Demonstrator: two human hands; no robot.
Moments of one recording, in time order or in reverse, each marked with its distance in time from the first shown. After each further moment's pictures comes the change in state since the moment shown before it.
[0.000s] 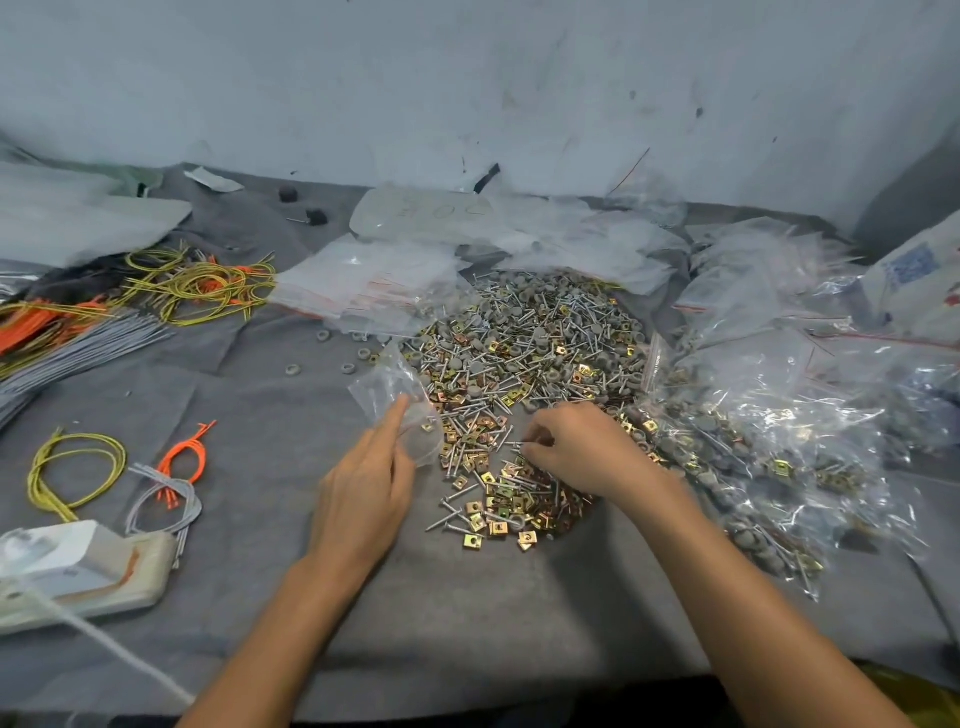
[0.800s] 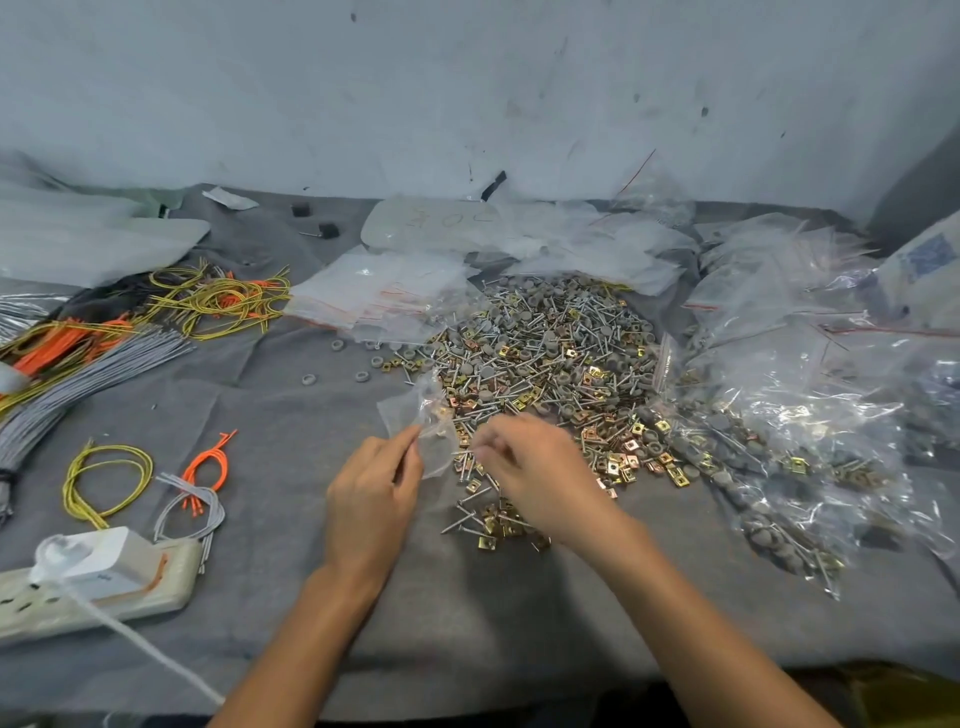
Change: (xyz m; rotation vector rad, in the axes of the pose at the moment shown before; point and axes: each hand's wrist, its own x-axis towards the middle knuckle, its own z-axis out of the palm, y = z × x) left_hand -0.002 -0.006 0.004 0.048 0.253 0.120; right_hand -0.031 -0.069 0.009 0.407 0.197 -0.084
